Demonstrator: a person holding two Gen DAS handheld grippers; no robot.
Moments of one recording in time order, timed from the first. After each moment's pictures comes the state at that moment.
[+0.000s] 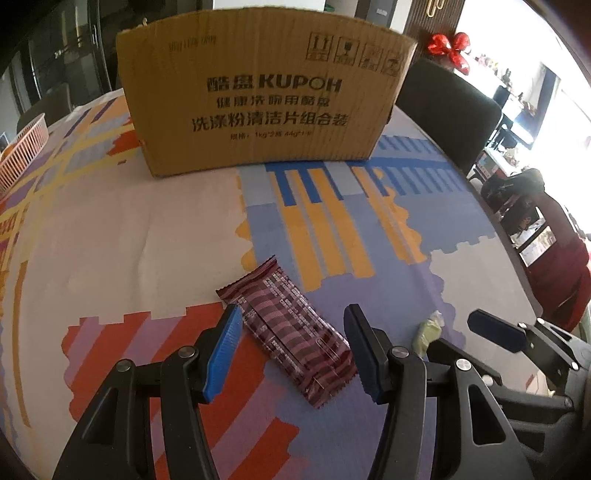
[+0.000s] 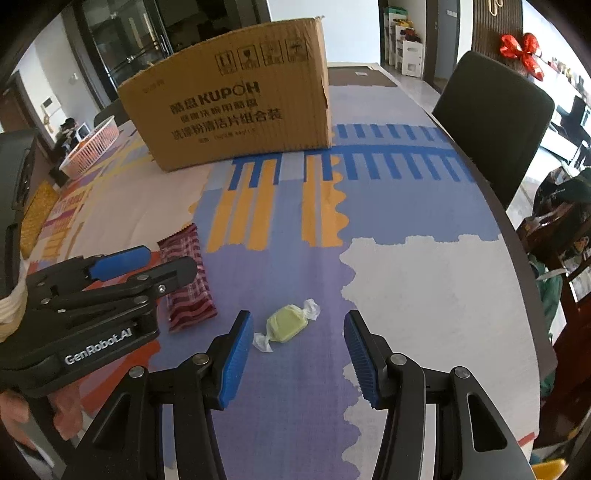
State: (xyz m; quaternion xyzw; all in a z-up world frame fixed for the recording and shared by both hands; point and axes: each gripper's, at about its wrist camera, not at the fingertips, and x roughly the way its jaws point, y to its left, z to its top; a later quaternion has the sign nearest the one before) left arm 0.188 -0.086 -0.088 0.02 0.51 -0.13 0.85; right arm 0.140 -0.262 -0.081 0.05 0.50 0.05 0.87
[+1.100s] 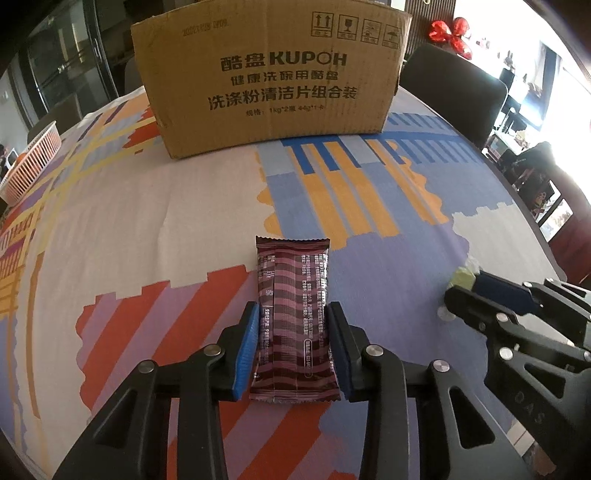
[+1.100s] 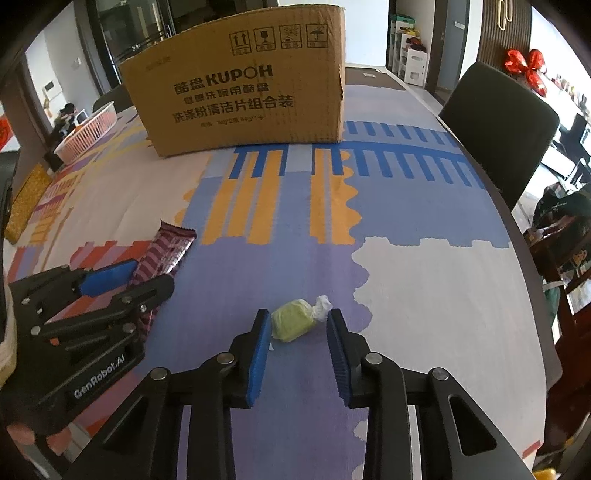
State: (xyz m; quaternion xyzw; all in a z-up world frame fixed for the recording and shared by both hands) left arm 0.163 -0.077 -0.103 0.06 0.50 -0.11 0.85; right arm 0.144 -0.247 -0.095 0.02 0.49 0.05 0.87
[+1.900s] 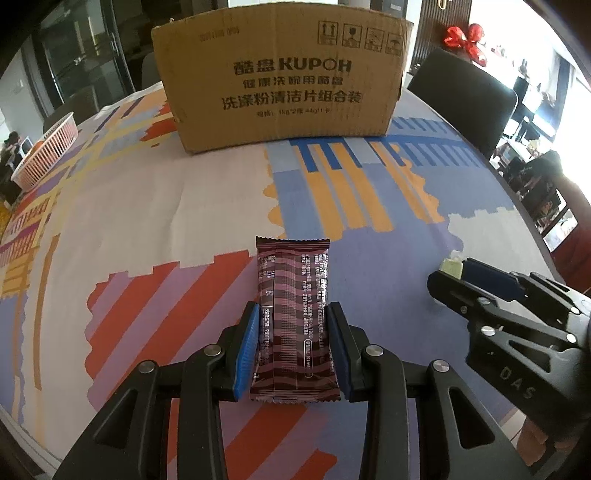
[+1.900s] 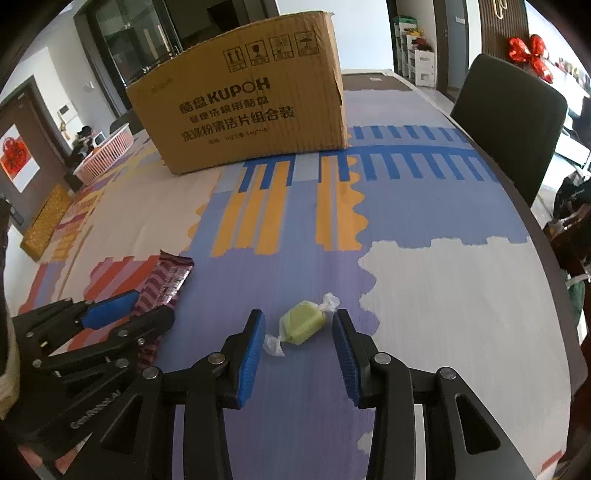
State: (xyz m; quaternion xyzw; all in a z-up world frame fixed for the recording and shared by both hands) left arm 0.149 -0.082 -0.093 0.05 0.50 -0.08 0.86; right arm 0.145 -0.262 -0.100 0.06 0.46 0.09 0.88
